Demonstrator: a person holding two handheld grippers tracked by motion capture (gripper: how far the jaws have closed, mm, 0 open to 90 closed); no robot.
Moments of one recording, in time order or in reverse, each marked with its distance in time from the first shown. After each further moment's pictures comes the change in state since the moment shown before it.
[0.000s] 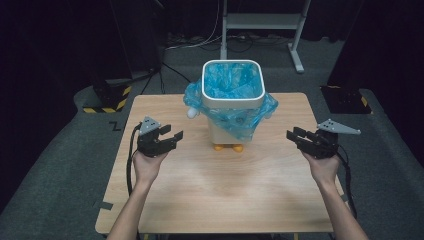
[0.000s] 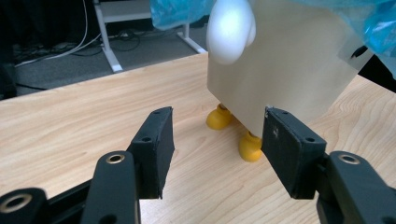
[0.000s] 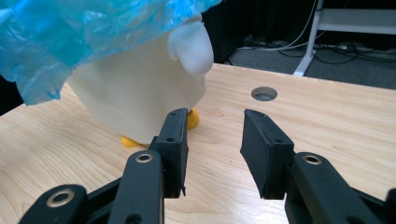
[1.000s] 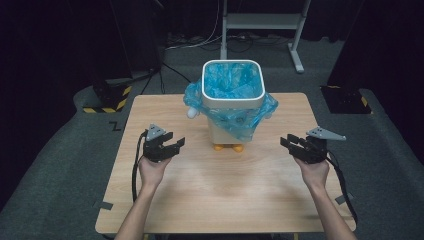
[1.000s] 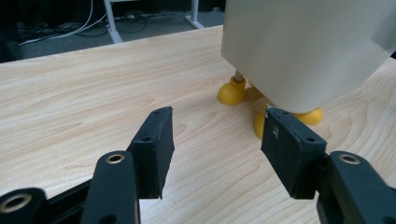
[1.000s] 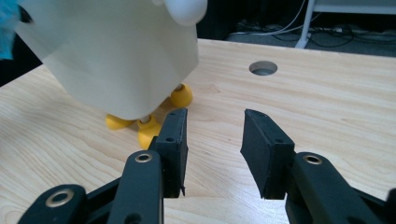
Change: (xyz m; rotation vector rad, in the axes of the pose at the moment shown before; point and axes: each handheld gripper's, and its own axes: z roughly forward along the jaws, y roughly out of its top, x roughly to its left) left arm 0.006 -0.032 0.027 0.053 0.038 -0.023; right arm 0.000 -0.031 0.026 0.047 -0.037 0.017
